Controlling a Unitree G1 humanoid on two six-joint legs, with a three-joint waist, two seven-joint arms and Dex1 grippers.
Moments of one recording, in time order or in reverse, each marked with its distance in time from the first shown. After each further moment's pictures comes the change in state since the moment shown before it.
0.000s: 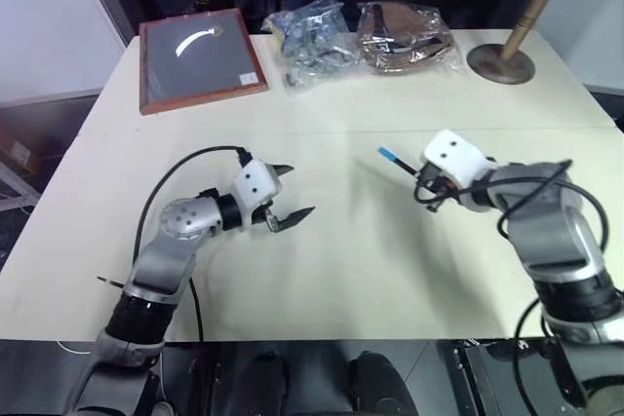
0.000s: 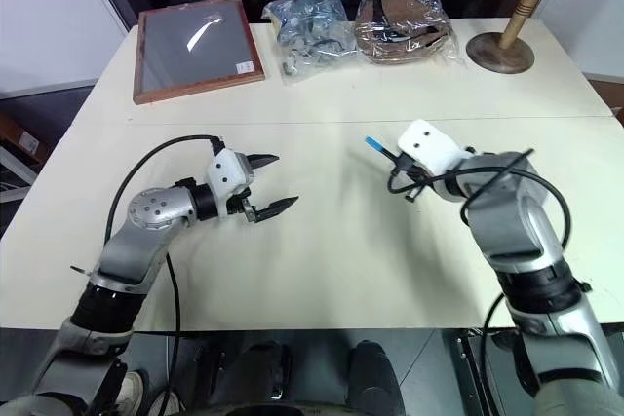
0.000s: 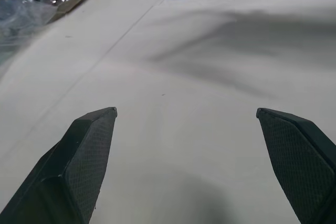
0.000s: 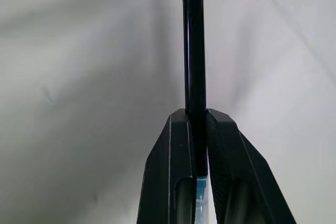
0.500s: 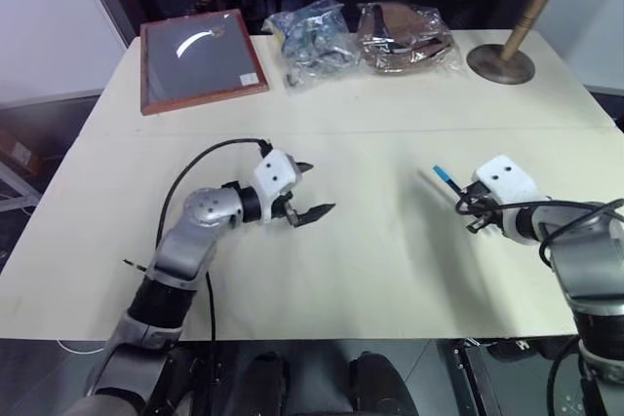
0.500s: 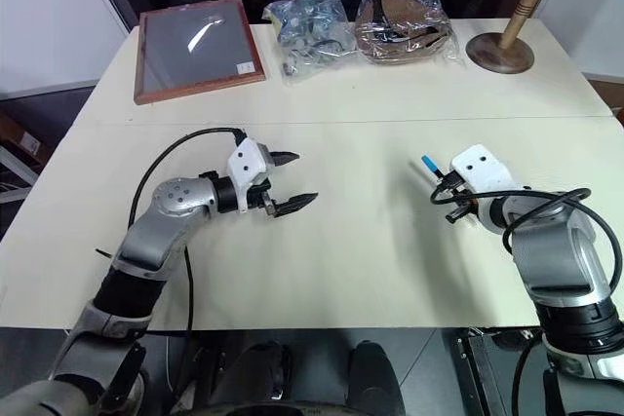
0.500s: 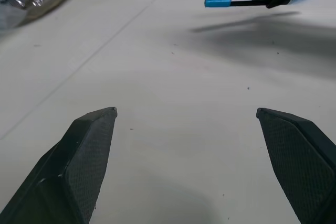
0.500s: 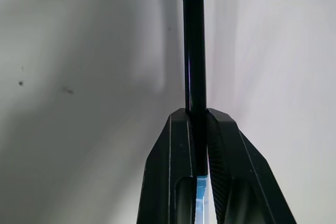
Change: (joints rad) left arm -0.099 -0.070 -0.049 0.072 -0.037 0.096 -0.004; right arm 0.173 -0.048 -0.142 -0.013 0.136 0.081 -0.154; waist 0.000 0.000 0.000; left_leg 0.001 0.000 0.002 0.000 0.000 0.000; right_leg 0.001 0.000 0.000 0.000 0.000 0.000
